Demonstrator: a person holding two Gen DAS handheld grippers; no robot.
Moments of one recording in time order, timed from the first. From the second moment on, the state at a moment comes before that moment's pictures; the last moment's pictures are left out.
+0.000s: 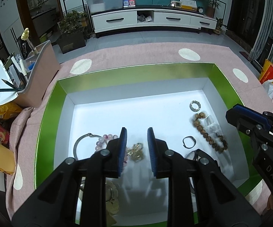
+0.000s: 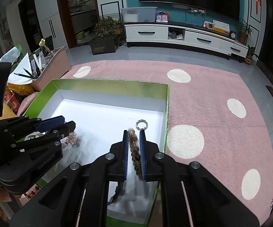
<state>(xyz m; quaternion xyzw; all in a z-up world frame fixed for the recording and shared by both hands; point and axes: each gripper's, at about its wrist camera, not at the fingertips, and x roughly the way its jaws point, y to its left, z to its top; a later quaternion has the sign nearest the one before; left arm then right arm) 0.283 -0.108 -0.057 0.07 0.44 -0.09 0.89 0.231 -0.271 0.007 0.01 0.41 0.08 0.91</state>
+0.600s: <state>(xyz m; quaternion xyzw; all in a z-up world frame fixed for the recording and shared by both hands) 0.229 -0.102 -0.009 0.09 0.38 -0.08 0.92 0.168 -0.283 0.048 0.02 0.36 0.06 0.93</state>
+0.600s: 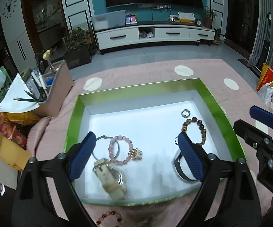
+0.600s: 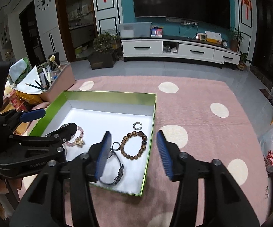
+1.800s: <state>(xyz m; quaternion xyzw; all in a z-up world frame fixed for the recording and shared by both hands) 0.032 0.050 -0.050 -0.03 0.42 -0.01 0.91 0.008 -0.269 0.018 0.05 0.41 0.13 0.90</state>
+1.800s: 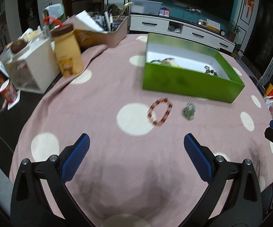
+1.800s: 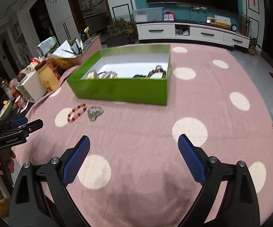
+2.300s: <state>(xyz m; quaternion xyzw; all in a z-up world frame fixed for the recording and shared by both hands) 0.032 0.056 -0.077 -0.06 0.43 -0.03 0.90 0.033 -0.206 -0.026 0.03 0.44 0.20 0.88</state>
